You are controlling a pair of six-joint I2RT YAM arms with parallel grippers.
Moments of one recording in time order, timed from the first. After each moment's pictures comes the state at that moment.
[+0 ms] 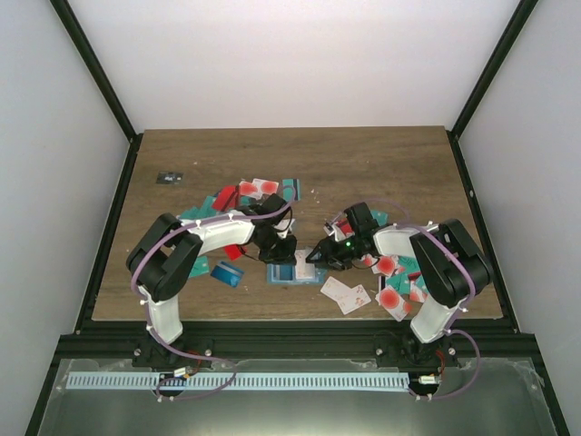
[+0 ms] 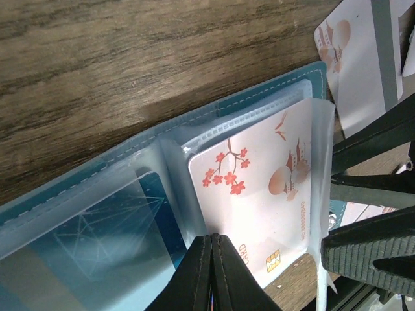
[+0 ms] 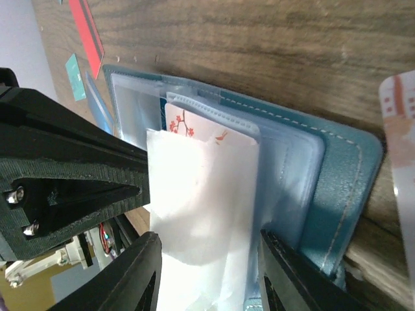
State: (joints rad) left arm -0.70 1.86 1.13 -0.53 0.47 -0.58; right arm 0.44 1.70 0.72 -0.13 -0.84 0.56
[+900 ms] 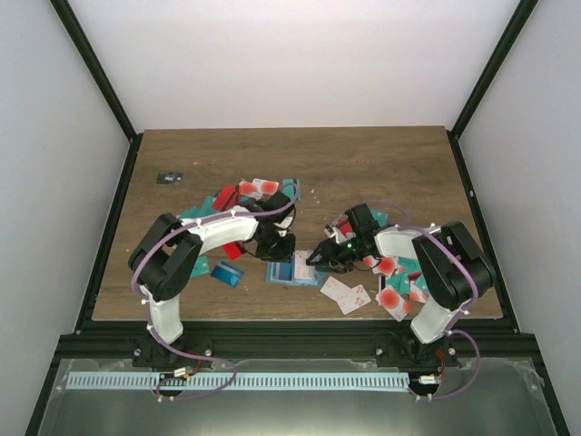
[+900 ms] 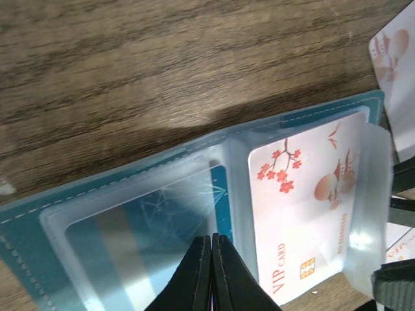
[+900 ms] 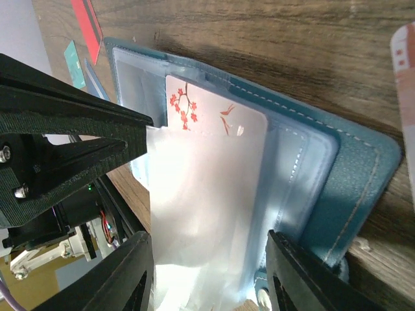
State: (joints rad) left arm -0.72 1.87 1.20 -0.67 0.33 -0.56; right arm 0.44 1.67 0.71 -0.17 -0.86 0.55
